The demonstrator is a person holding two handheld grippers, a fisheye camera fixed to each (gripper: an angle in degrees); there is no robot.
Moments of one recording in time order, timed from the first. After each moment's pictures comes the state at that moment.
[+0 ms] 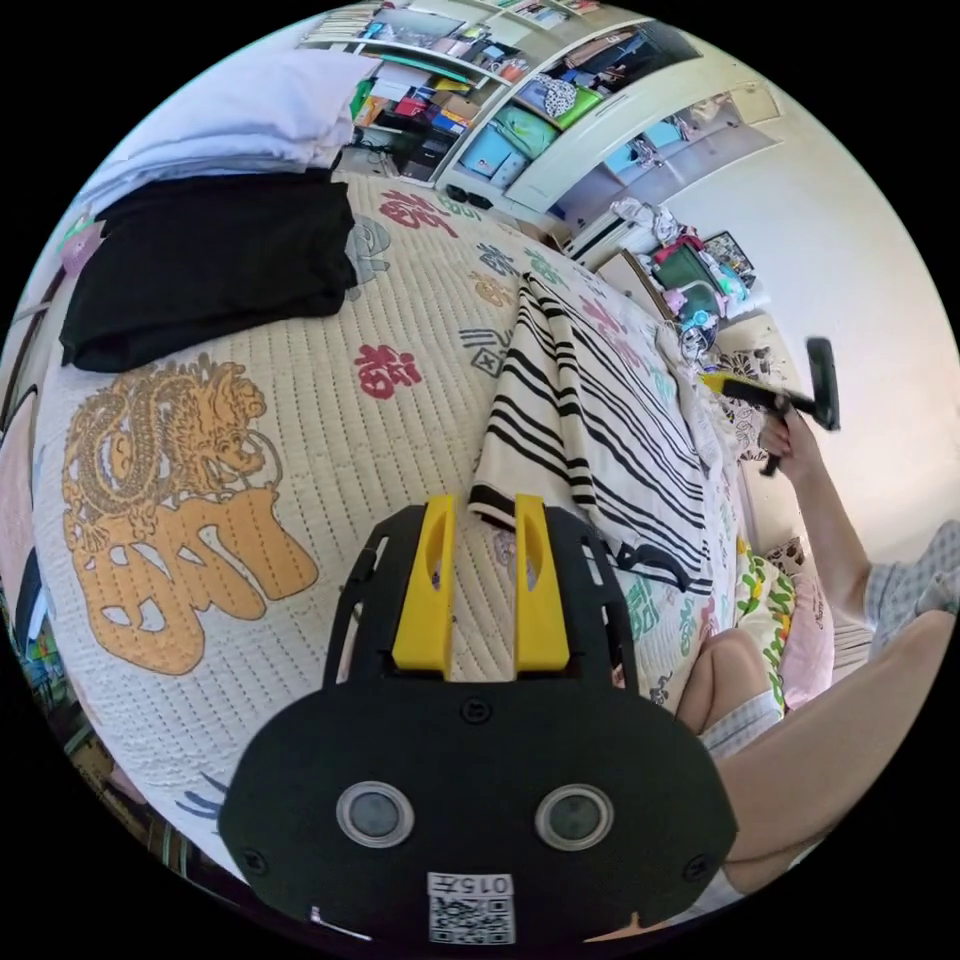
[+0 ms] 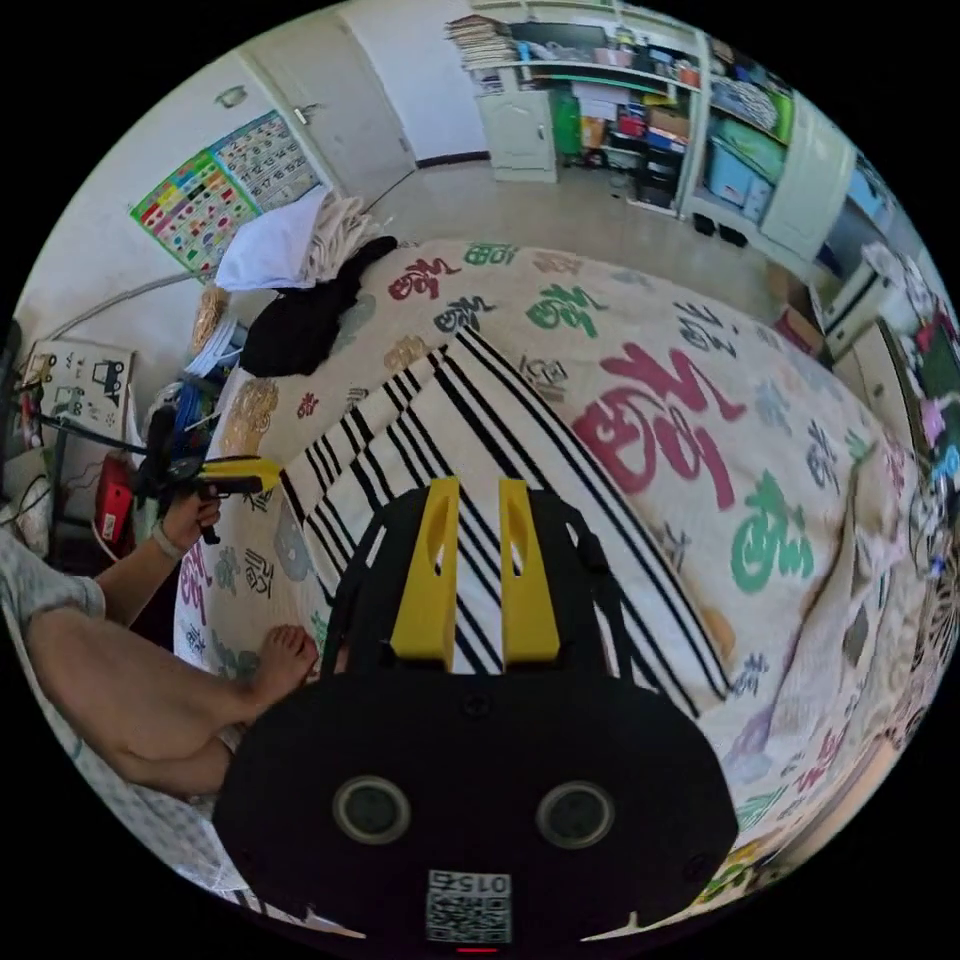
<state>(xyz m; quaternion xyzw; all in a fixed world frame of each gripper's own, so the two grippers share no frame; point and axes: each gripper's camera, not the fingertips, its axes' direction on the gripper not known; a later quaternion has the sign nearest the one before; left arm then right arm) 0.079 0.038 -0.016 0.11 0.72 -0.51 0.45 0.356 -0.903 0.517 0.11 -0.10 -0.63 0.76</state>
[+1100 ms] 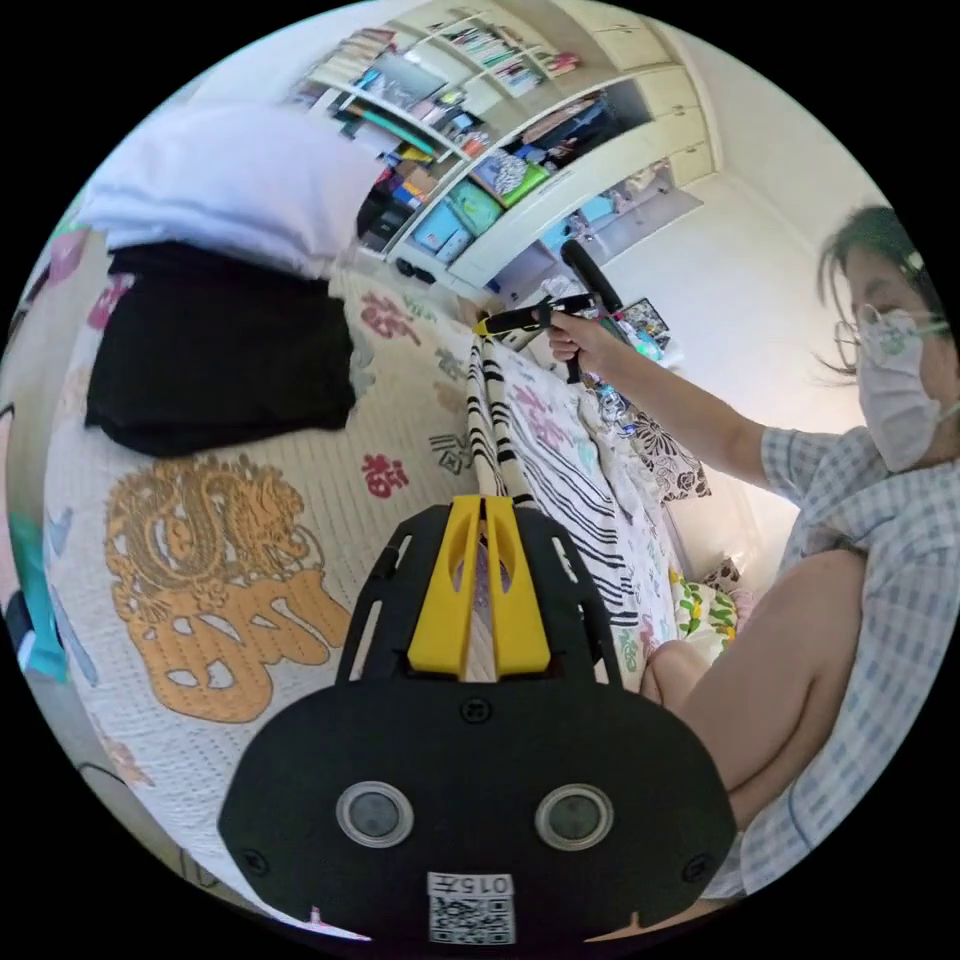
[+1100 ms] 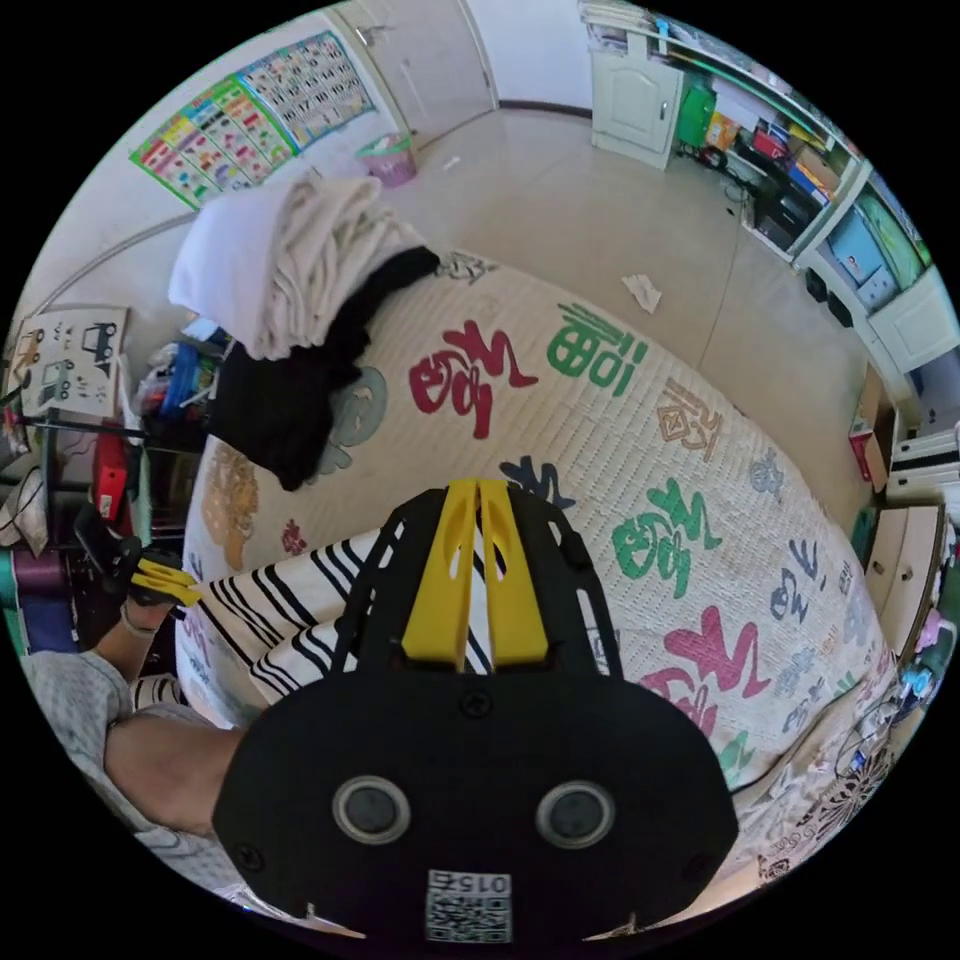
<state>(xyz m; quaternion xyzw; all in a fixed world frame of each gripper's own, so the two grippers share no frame) 0.099 0.070 -0.030 0.24 0.70 -0.56 0.37 0.063 -0.866 0.517 0.05 -0.05 -0.71 0.70</state>
